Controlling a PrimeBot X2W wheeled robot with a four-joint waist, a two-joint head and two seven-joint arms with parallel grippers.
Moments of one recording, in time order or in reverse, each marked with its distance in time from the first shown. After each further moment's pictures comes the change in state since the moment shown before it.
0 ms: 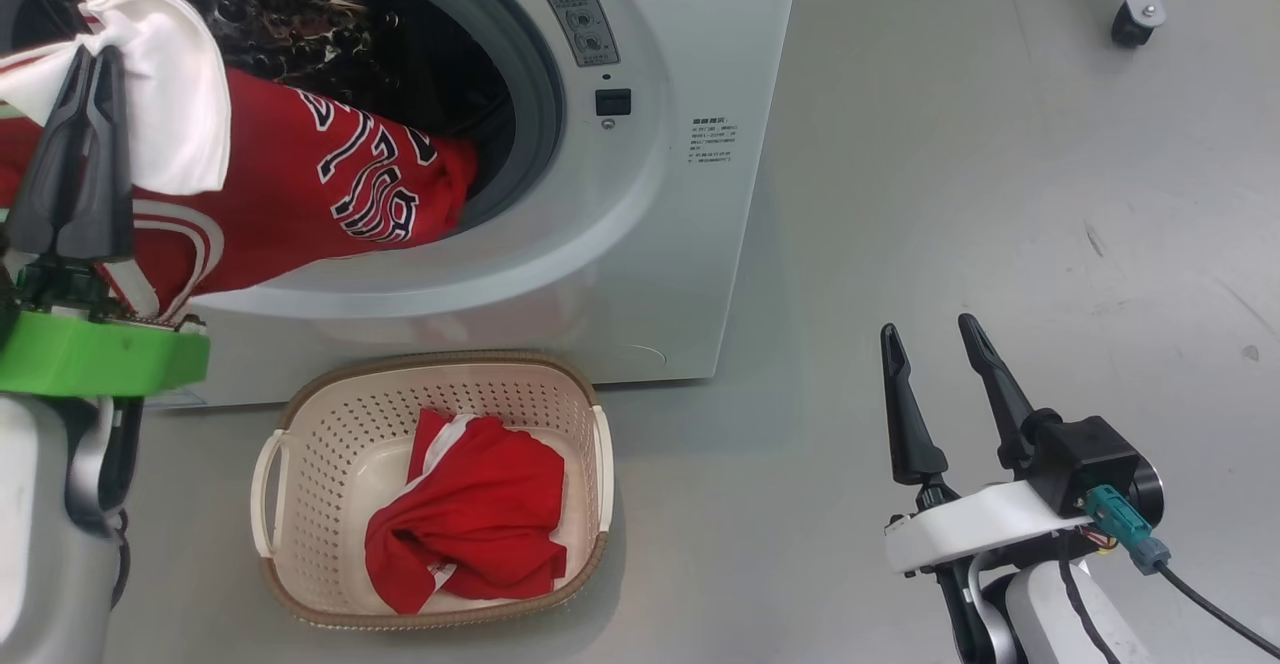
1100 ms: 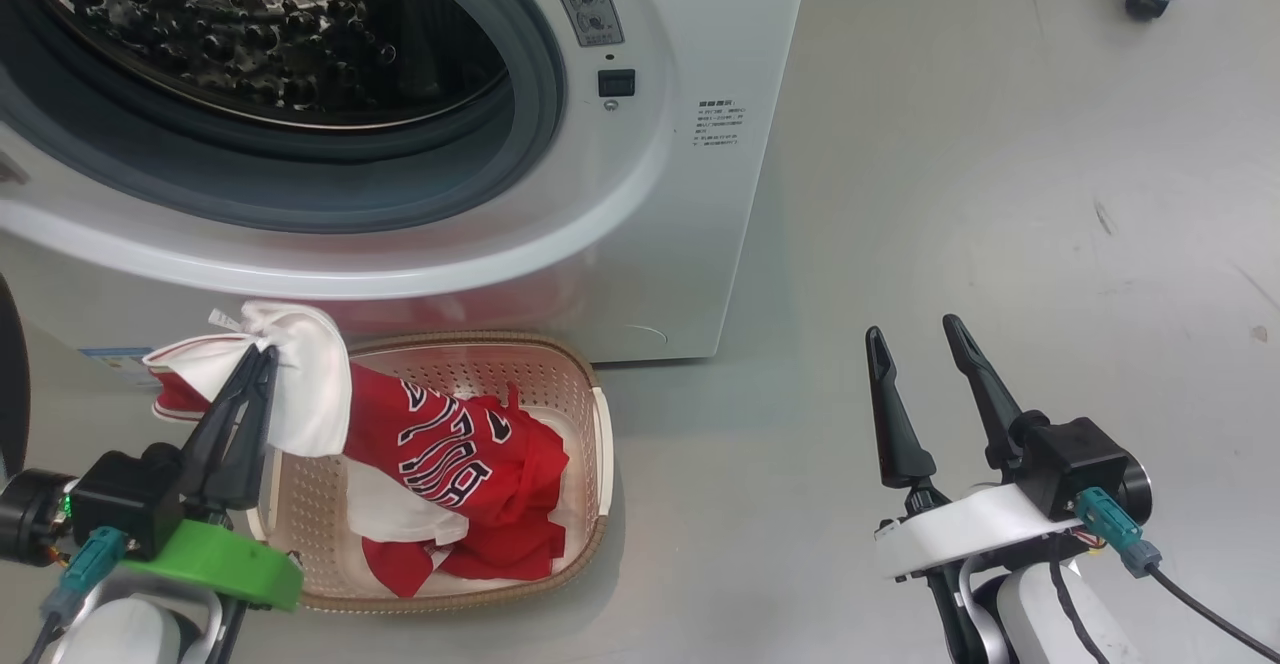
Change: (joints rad) left arm 0.323 -0.059 -0.041 0.067 0.044 -0.047 0.000; right arm 0.001 0.000 0.017 -0.007 0.000 0.026 0.000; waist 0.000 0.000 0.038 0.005
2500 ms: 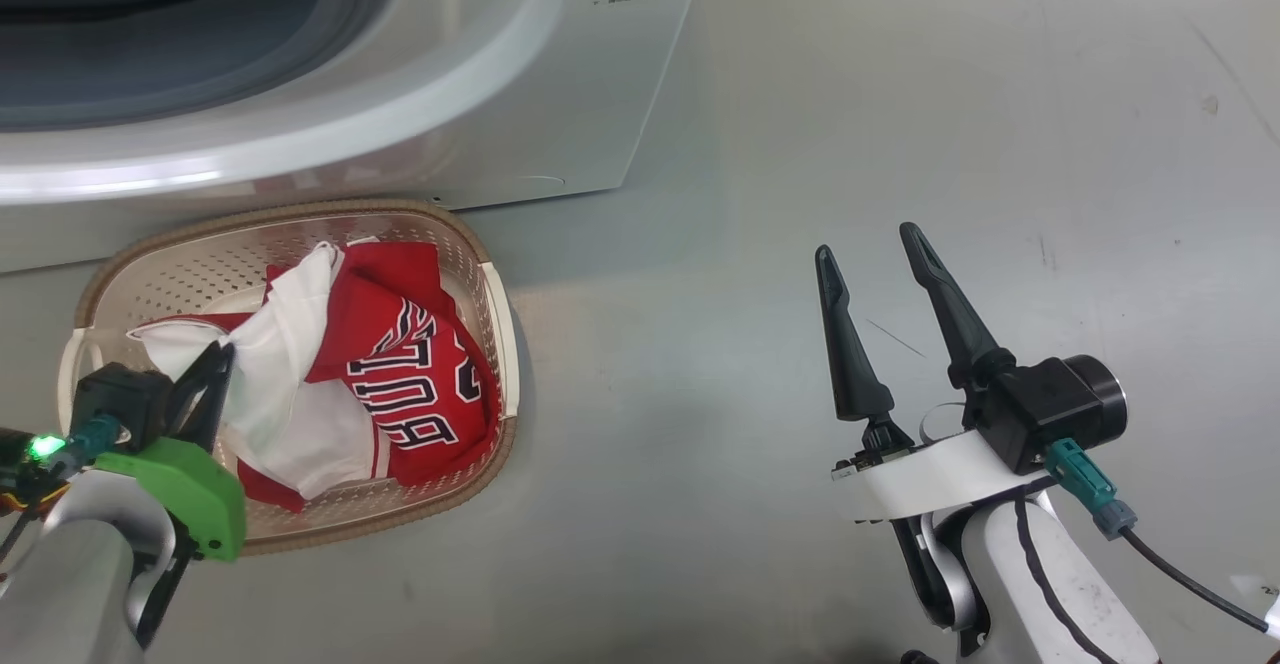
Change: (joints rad) left arm -0.272 0.100 -0.212 0.432 -0.084 -0.013 0.063; right arm -0.111 -0.001 0.085 -0.077 -0.040 -0.055 0.000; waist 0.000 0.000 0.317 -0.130
